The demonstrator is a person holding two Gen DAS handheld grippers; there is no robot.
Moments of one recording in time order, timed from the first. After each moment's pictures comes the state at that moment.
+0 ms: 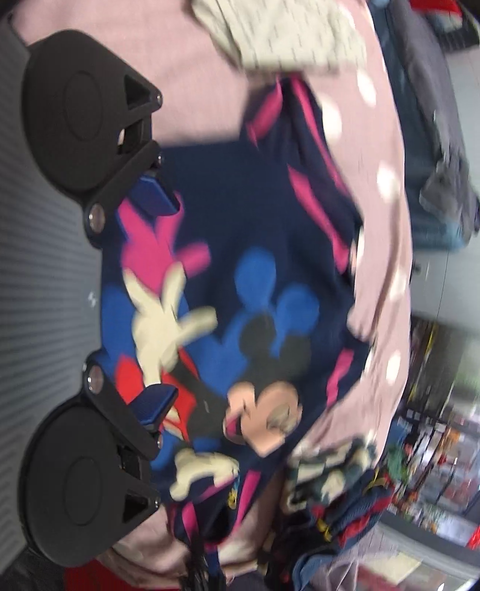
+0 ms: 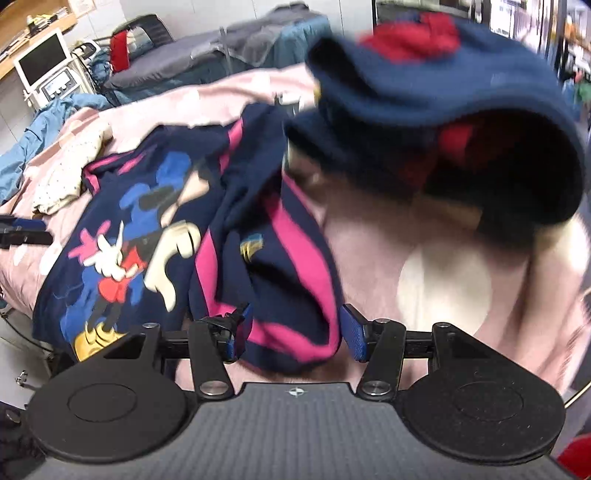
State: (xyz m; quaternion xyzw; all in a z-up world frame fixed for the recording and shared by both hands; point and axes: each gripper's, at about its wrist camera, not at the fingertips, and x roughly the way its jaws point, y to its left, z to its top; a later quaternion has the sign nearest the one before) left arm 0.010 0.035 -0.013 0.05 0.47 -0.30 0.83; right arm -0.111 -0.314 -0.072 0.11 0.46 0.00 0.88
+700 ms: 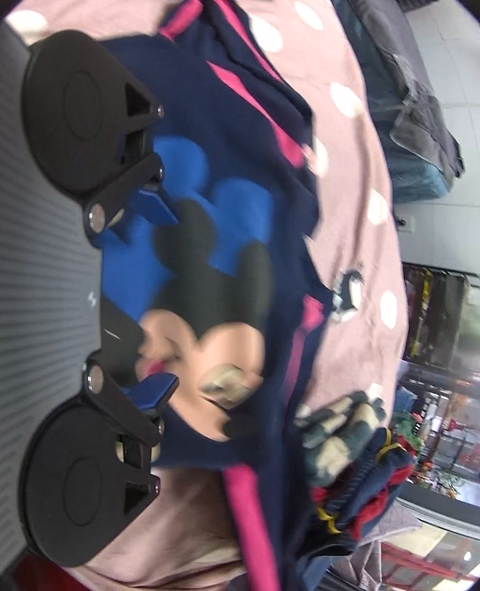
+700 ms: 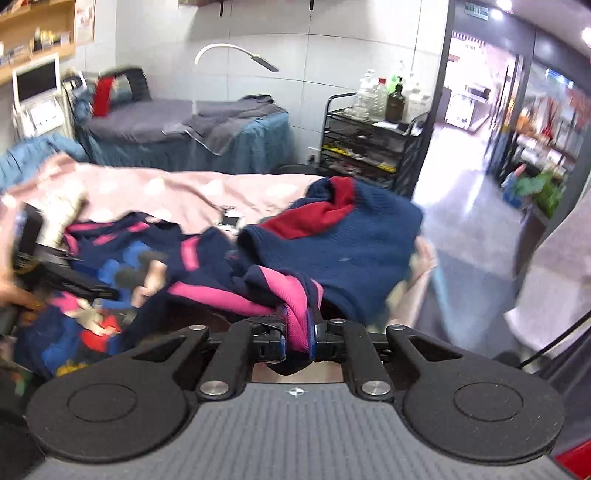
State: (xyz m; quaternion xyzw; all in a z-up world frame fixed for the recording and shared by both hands) left arm 0.034 -0.088 -0.033 0.09 0.43 -0.34 0.83; right arm -0.183 -0.345 0.076 0.02 0.34 -0.08 0.94
